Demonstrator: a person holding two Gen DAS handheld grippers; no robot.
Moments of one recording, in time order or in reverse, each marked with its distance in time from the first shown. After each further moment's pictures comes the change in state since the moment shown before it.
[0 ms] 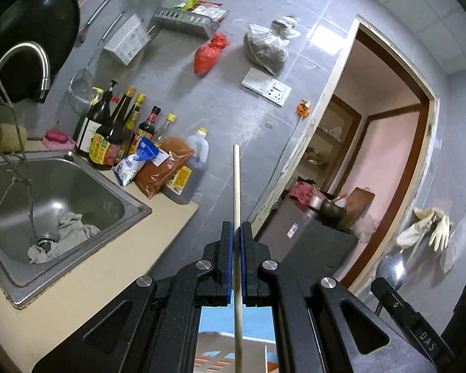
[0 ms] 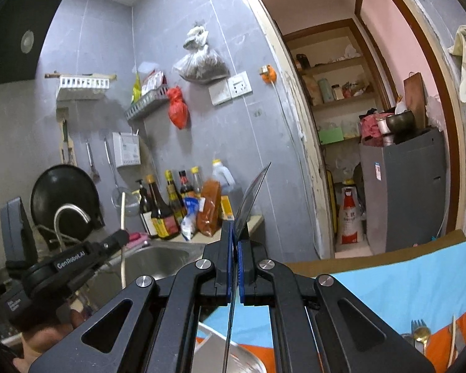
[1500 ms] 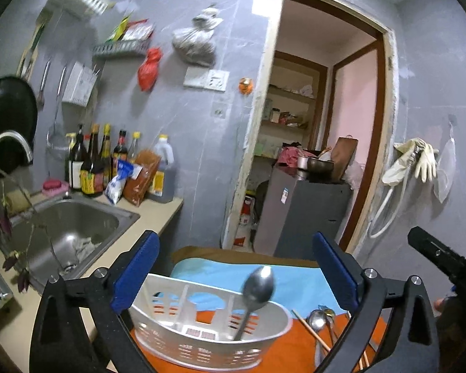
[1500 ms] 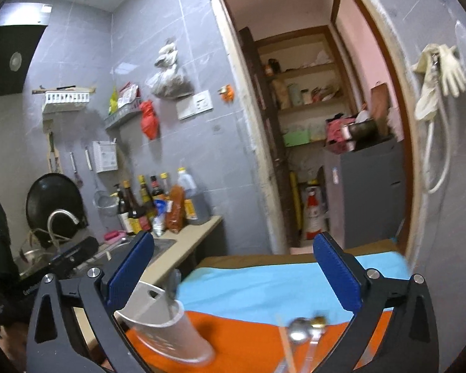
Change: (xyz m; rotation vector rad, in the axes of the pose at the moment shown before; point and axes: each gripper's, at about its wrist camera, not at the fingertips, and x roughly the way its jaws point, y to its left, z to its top) left arm -0.068 -0.138 -0.020 0.312 0.100 0.007; right arm -0.128 -0.061 0.057 -0.012 0.021 -0.155
